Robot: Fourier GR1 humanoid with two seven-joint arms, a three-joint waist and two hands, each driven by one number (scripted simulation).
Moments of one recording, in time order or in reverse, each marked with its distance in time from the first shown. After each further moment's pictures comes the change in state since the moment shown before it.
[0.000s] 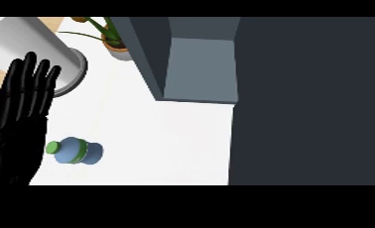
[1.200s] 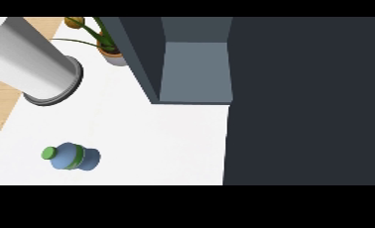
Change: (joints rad) left arm 0.760 -0.075 -0.072 -0.332 0.162 0.163 -0.088; right arm 0.470 -0.057 0.028 -0.307 -0.234 0.233 0.067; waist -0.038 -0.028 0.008
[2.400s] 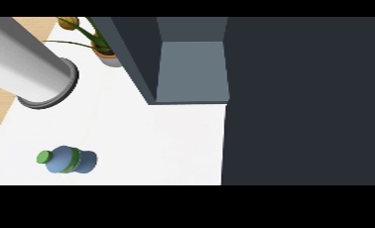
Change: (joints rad) left arm 0.018 -0.002 0.063 0.112 0.131 -0.006 -0.105; right arm 0.289 -0.004 -0.051 -0.022 -0.004 0.171 -0.209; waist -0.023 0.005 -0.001
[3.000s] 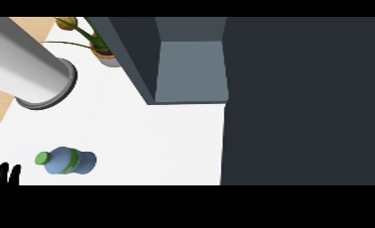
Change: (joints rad) left arm -0.174 0.023 0.125 0.379 0.046 -0.064 -0.108; right arm 0.112 0.009 0.004 -0.002 0.001 0.061 -0.098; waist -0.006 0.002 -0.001
